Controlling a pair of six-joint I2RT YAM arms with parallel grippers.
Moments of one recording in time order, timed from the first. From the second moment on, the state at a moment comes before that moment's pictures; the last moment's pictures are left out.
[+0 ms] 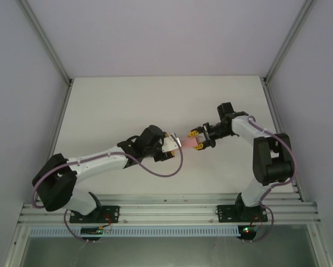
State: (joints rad) left arm -0.90 1.44 0.86 -0.11 -0.01 0.49; right arm 0.19 1.67 1.07 -0.76 -1.05 1.11
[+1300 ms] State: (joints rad) left arm -0.67 1.64 1.18 -0.77 0.28 0.63; right arm 0.35 1.28 0.85 -0.26 -0.63 -0.22
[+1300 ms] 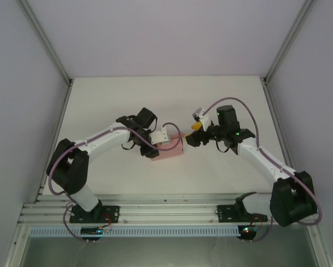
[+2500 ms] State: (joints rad) left arm -0.67 1.70 1.25 -0.86 0.28 0.63; right arm 0.39 1.49 1.02 -0.41 -0.63 -0.33
